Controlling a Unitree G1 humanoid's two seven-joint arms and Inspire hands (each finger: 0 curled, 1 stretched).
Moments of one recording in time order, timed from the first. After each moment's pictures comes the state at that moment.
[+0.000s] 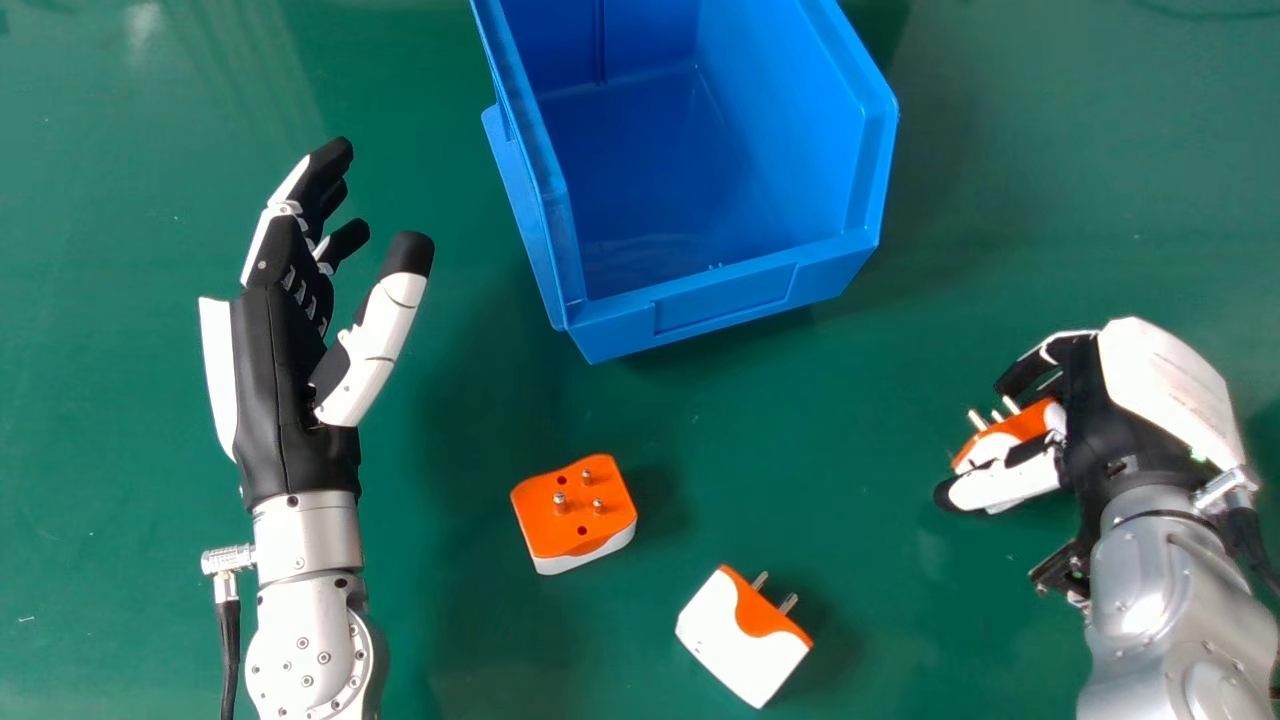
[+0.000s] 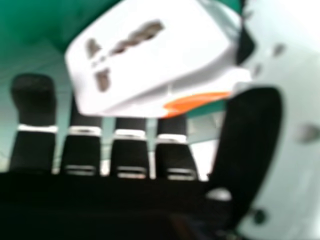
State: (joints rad) left arm -0.23 0.09 0.20 0.93 0.00 -1.02 0.09; right arm 0.00 -0.30 0.23 -0.12 -0.82 0.69 0.09
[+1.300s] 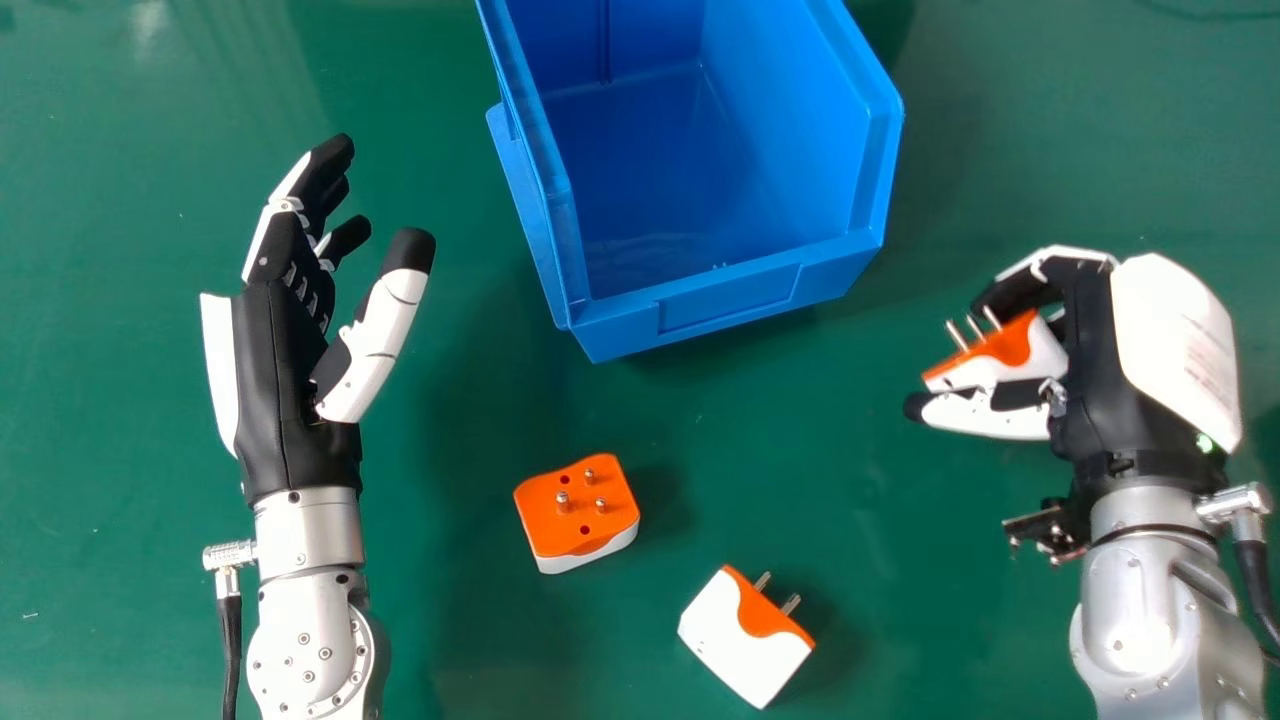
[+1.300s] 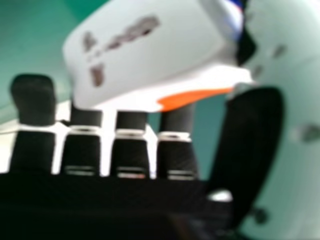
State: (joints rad) left arm -0.24 0.09 0.20 0.93 -0.01 -1.02 0.09; right arm 0.07 -0.25 0.15 -0.12 -0.67 0.28 -0.25
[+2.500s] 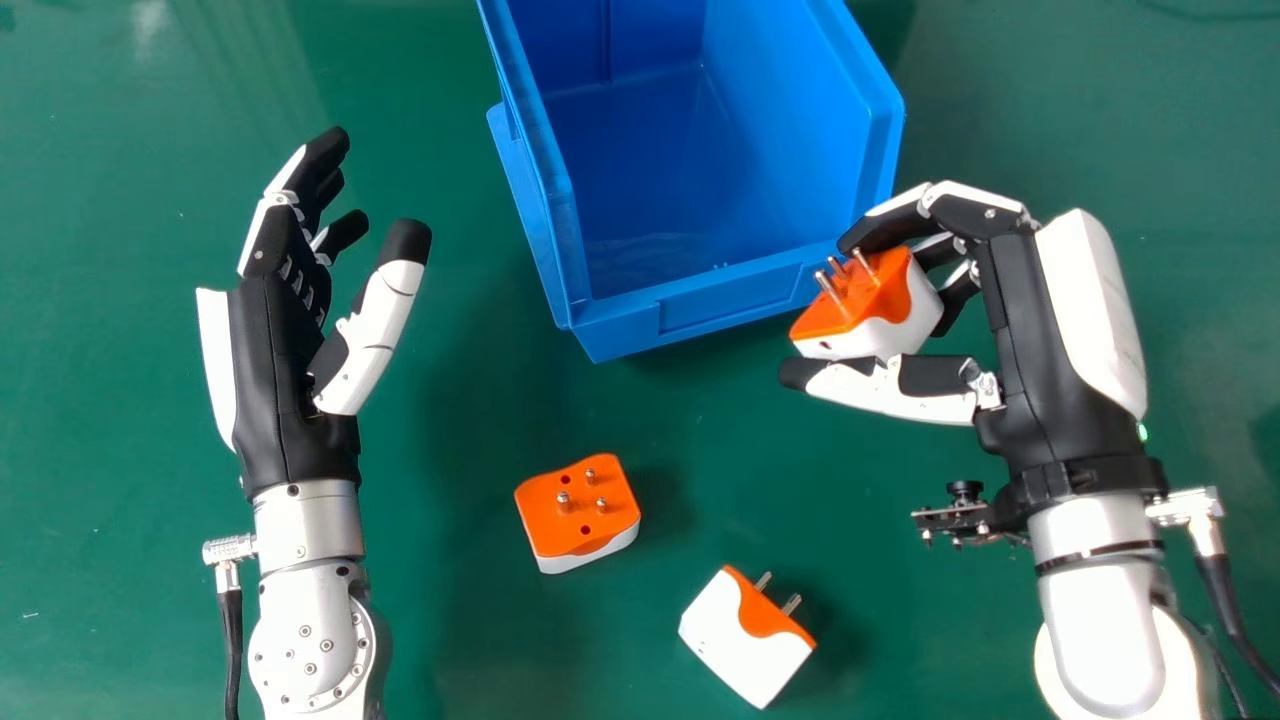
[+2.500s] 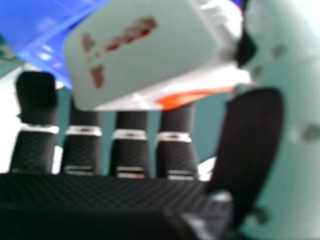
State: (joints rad) left arm -0.25 0.09 0.20 0.93 0.00 -1.02 0.10; right arm 0.12 -0.22 0.15 -0.16 -0.51 -0.13 -0.22
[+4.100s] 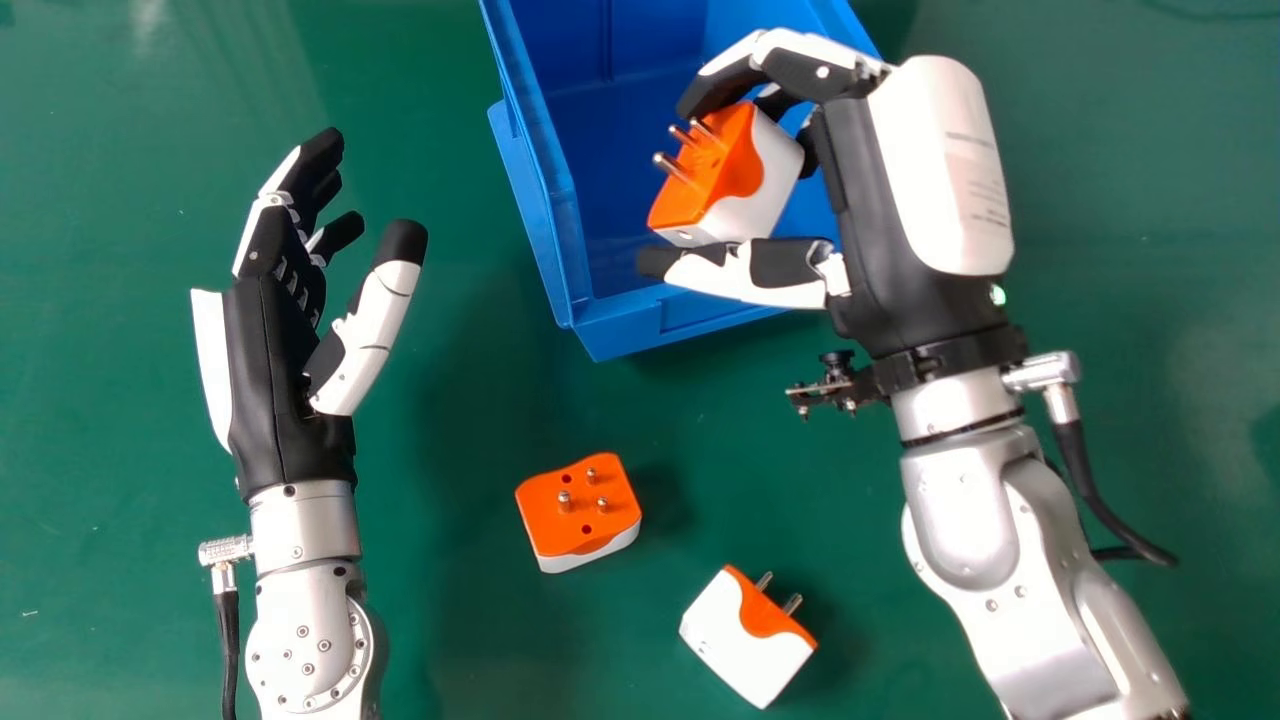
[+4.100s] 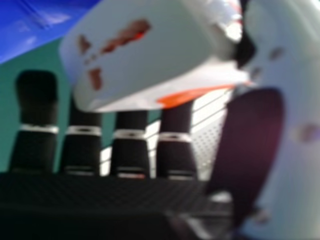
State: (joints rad) left arm -0.25 0.10 0.20 0.94 0.01 -1.02 0.13; right arm -0.22 -0.13 0.27 0.09 -0.75 -0.25 -0.38
